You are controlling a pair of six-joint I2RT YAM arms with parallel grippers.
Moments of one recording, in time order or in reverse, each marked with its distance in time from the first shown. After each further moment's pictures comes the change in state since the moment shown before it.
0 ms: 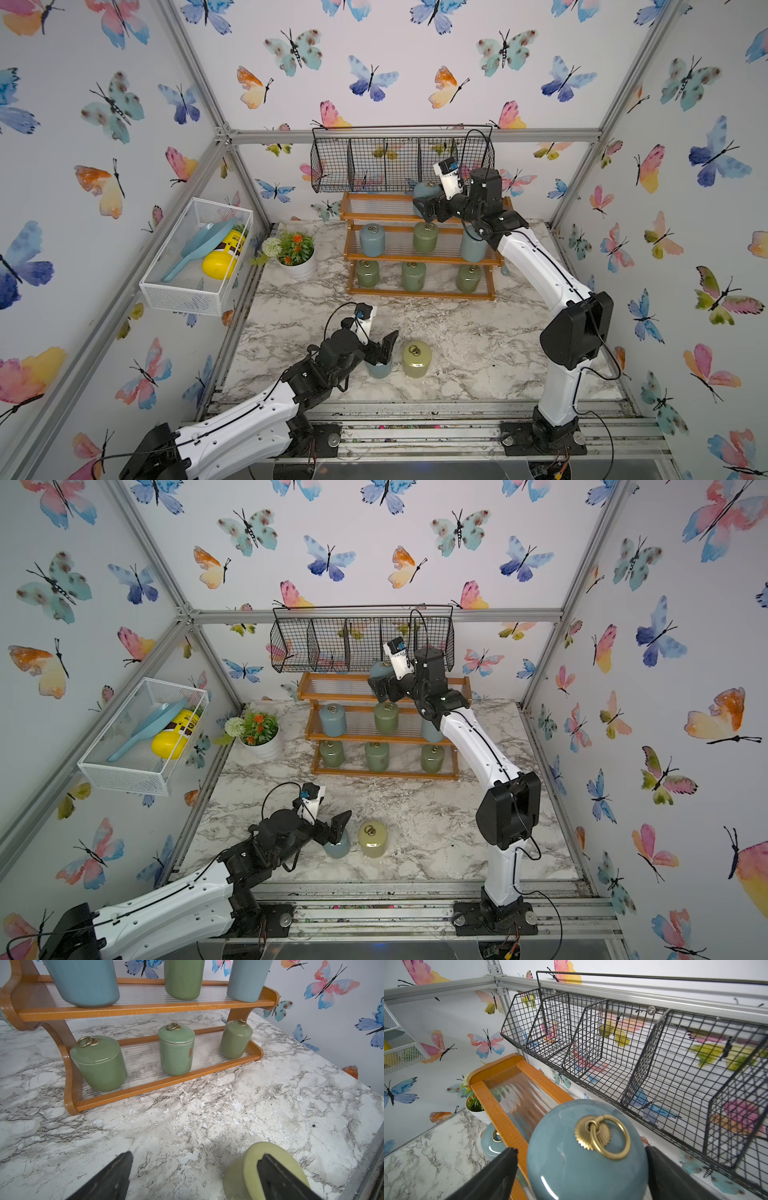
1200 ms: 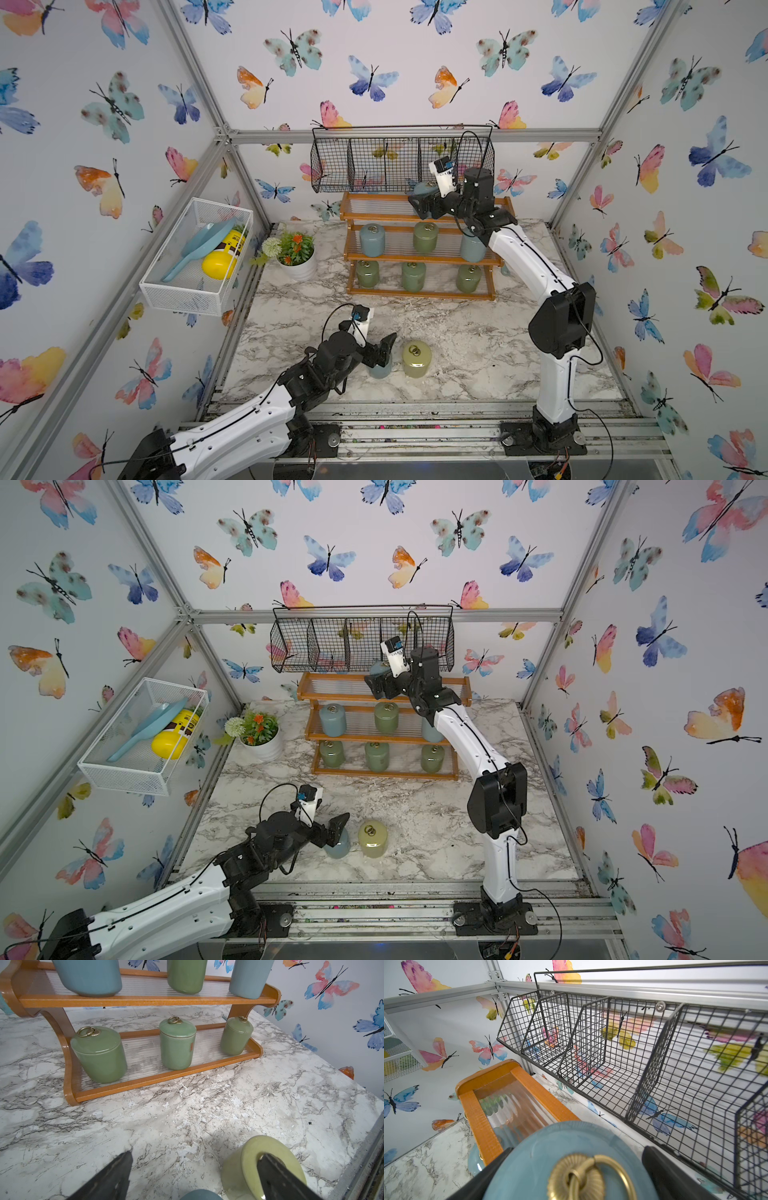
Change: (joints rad) left arm 0.000 -0.042 -0.013 -0.040 0.007 -0.038; right arm -0.007 0.115 0.084 0.058 -0.049 0.039
